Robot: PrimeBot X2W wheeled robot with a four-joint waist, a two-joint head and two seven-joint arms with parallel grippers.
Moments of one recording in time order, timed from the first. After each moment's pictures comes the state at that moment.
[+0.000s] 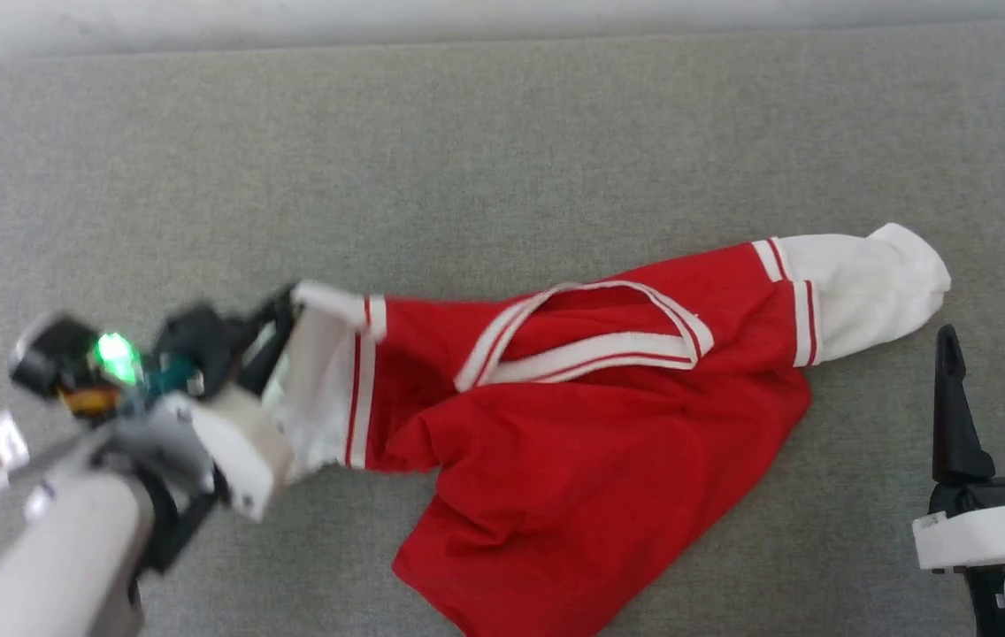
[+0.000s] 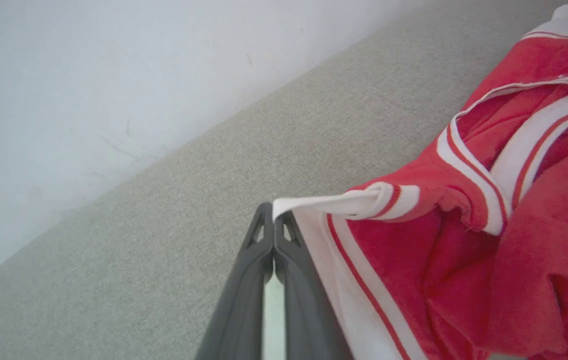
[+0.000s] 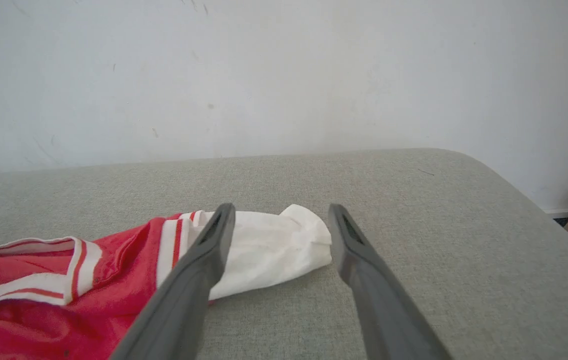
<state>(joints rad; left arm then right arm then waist) -0.28 0.59 -0.38 -0.13 -0.29 -0.05 0.21 0.04 -0.05 -0.18 -0.18 0.15 0.13 -0.10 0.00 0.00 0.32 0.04</state>
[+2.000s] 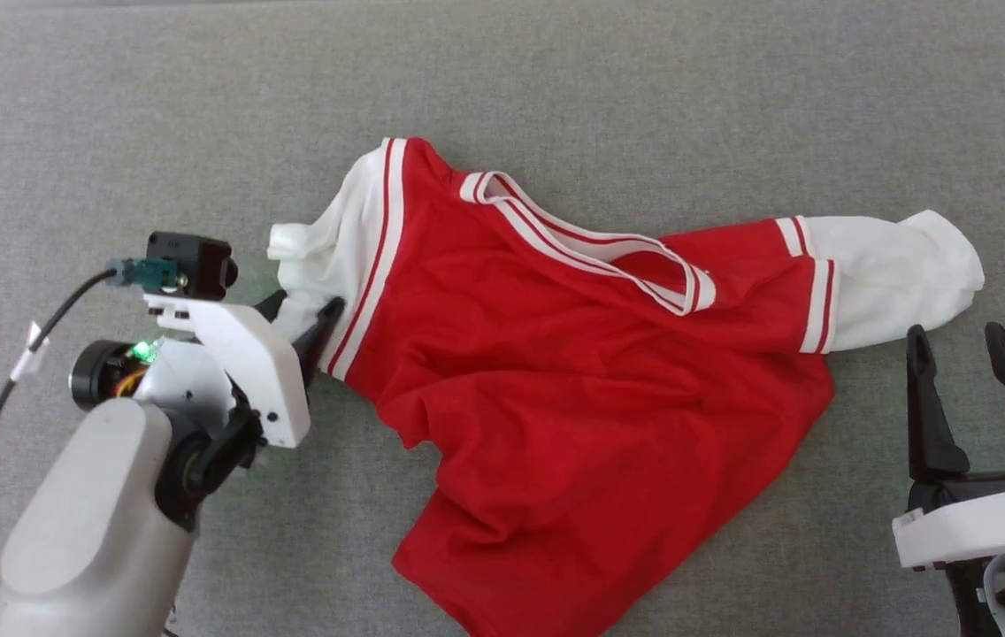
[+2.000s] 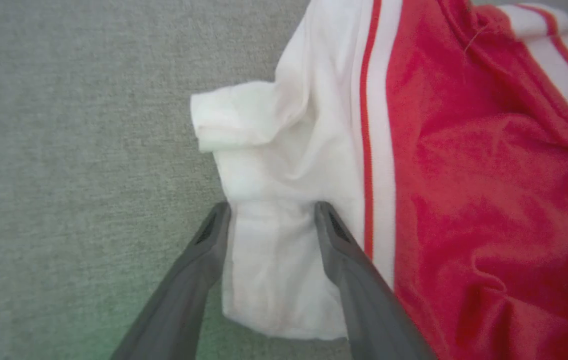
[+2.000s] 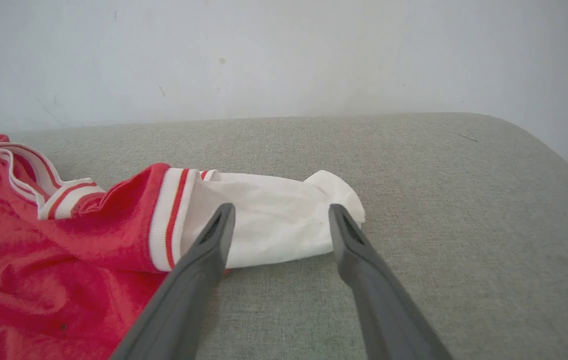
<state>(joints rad) -0.46 0.42 -0.35 0.21 -0.66 -0.01 0.44 0.03 -0.05 -0.15 -0.18 0.13 0.13 -0.06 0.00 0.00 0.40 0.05</state>
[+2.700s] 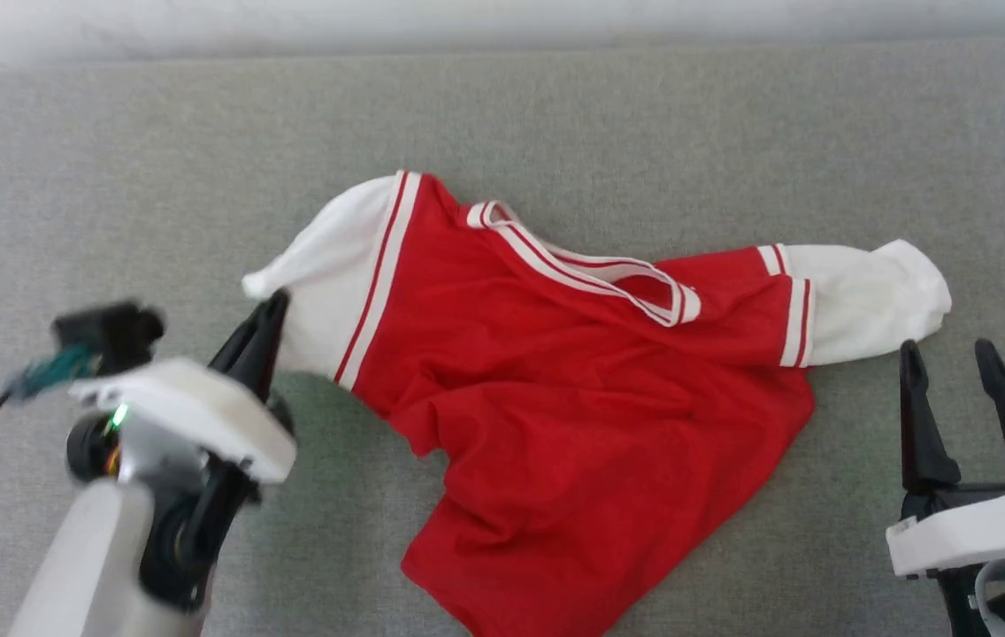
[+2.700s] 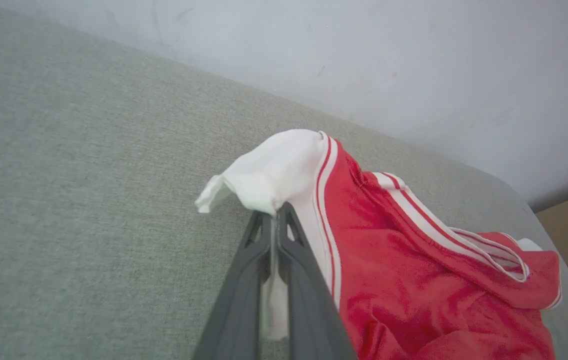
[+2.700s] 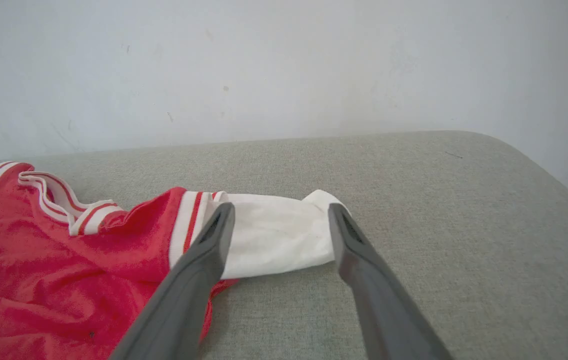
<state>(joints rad) -0.30 0.34 -0.21 0.05 -0.76 0.07 0.21 0.02 -0.05 -0.15 -0.12 0.15 0.13 -0.08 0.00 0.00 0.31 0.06</state>
